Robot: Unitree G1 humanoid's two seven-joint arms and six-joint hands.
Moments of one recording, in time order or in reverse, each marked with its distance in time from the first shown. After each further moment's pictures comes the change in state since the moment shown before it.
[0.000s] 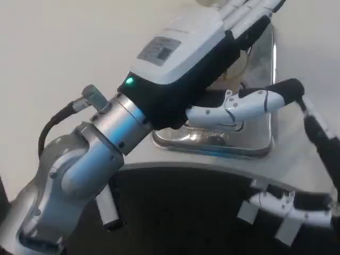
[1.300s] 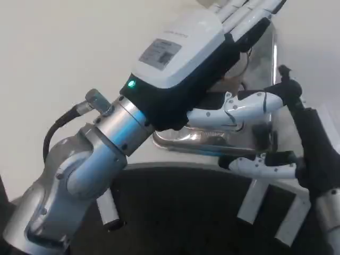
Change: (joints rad) left arm 0.000 -0.034 0.011 0.078 0.049 -0.092 0.036; right arm -0.313 -0.053 0.049 0.397 0.163 0.107 -0.302
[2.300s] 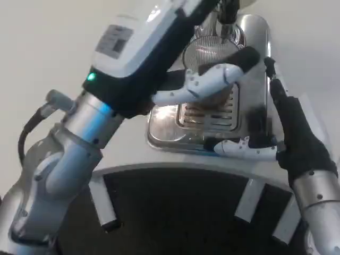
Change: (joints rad) left arm 0.056 -0.009 0.143 0.047 0.035 -0.083 0.154; right arm -0.139 -0.009 0.026 0.169 0.128 0.000 -0.137
